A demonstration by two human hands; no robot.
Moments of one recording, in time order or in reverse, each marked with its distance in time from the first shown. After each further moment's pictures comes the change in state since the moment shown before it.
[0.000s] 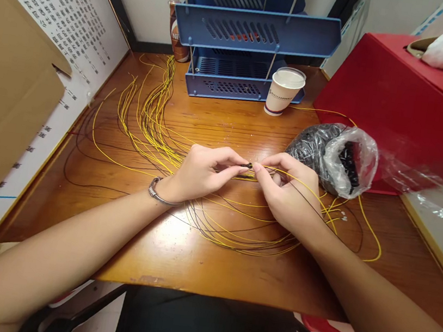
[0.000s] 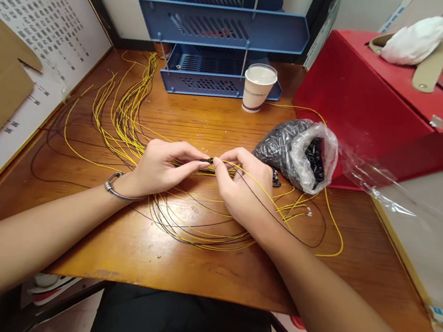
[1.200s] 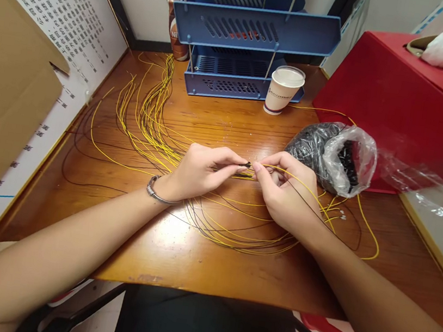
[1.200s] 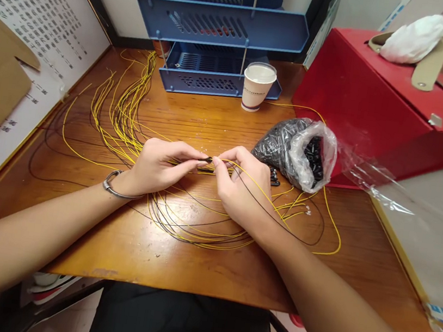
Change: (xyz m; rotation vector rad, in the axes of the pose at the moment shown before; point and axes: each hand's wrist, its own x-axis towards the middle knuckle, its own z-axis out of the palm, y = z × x) left_hand 0.001 -0.001 -0.002 0.009 0.013 0.105; right_hand -0.003 0.005 0.001 0.053 -0.026 0.012
